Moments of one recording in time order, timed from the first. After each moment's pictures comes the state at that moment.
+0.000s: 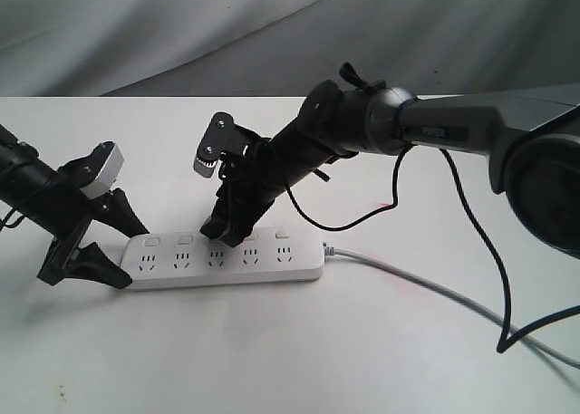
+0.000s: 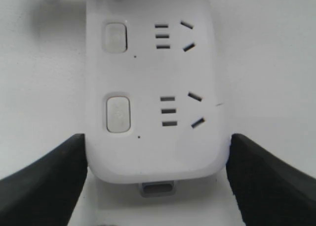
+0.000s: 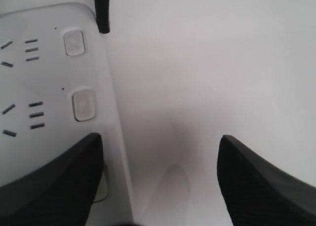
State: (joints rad) left arm 0.21 2.14 -1.25 -0.75 1.09 2.09; right arm 0.57 2.37 -1.74 0.79 0.67 -1.36
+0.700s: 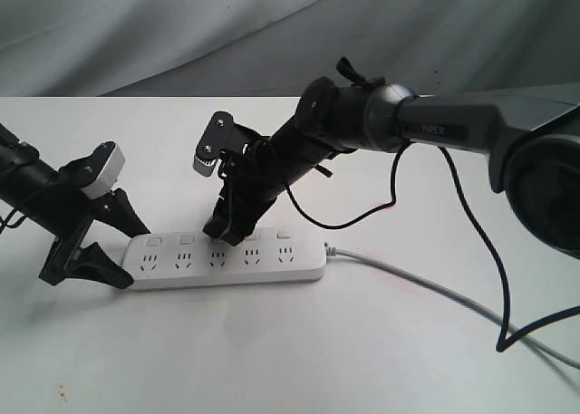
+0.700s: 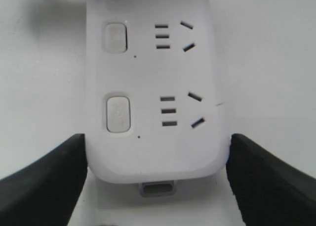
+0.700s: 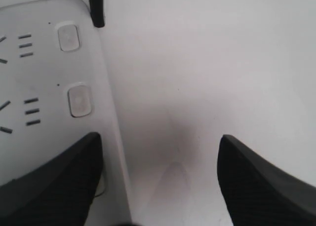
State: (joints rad) left arm 0.21 2.14 -1.25 -0.75 1.09 2.09; right arm 0.57 2.37 -1.75 0.70 0.69 -1.28
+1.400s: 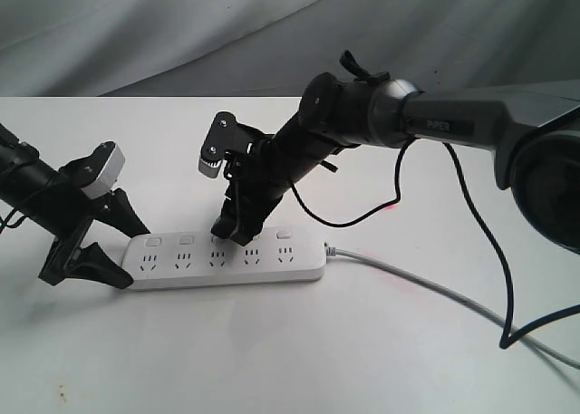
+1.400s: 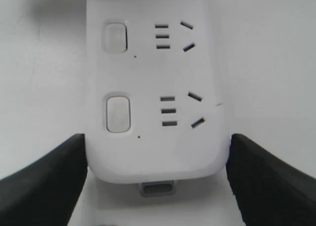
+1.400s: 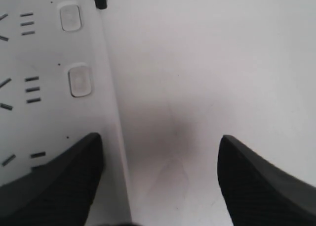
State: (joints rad) left arm 0.21 2.14 -1.25 -0.75 1.09 2.09; right arm 0.57 2.36 -1.75 0.66 0.71 -1.28
